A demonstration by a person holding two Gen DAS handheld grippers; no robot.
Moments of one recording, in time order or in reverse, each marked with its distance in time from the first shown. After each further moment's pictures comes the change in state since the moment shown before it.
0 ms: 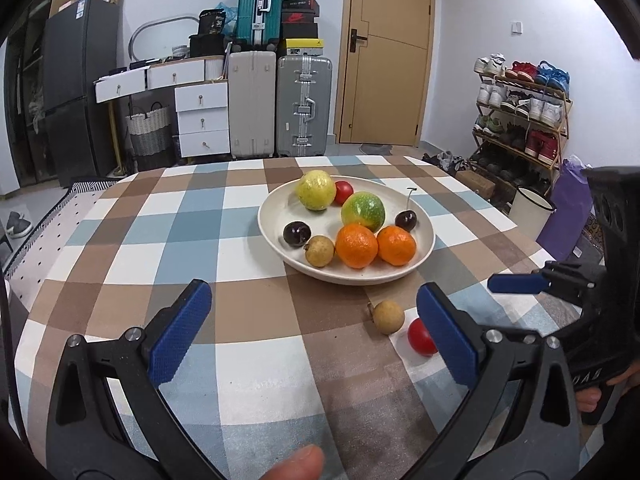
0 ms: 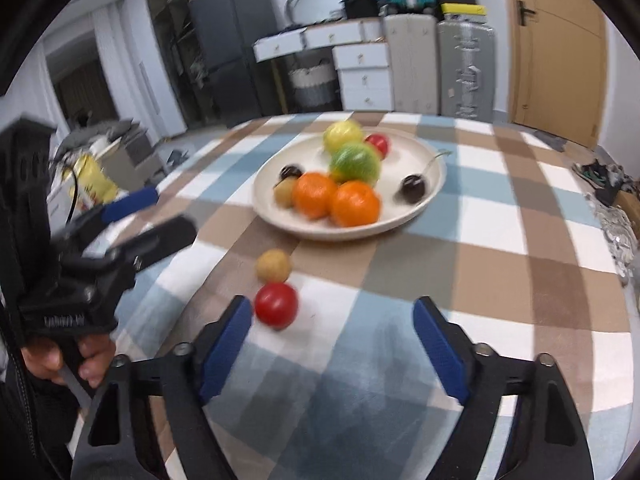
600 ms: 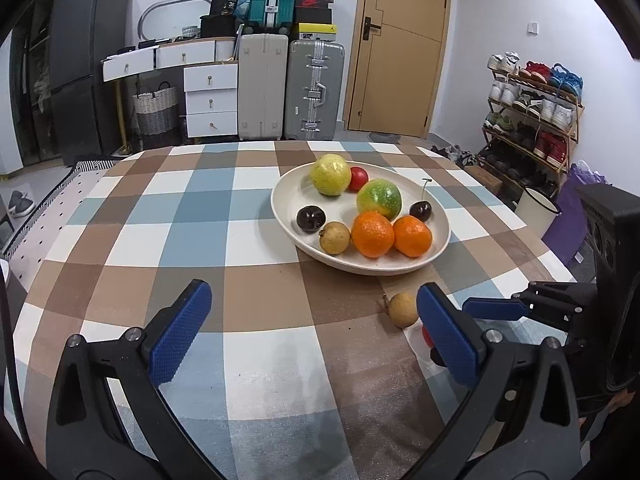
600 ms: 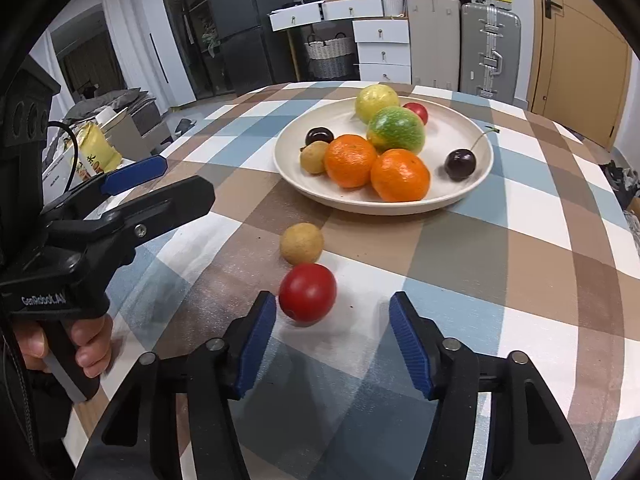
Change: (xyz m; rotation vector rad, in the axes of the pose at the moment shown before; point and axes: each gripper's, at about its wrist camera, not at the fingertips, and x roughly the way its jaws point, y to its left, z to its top) left arm 0.015 0.011 0.000 -0.049 0.054 0.014; right arm 0.033 0.021 -0.001 -0.046 0.090 0.017
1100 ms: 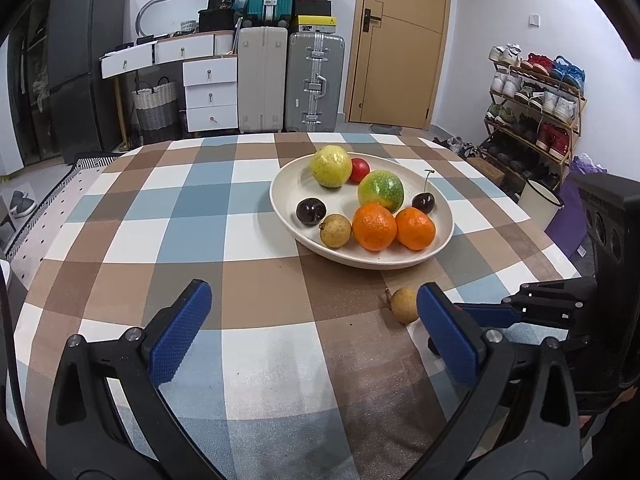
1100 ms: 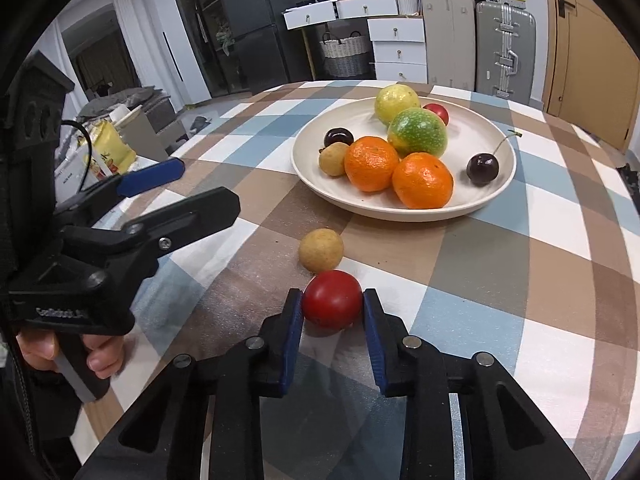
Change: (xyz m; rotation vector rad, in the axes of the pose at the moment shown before) left arm 0.007 -0.003 0.000 0.013 0.031 0.011; right arm 0.004 0.000 0.005 -0.005 0.002 0.077
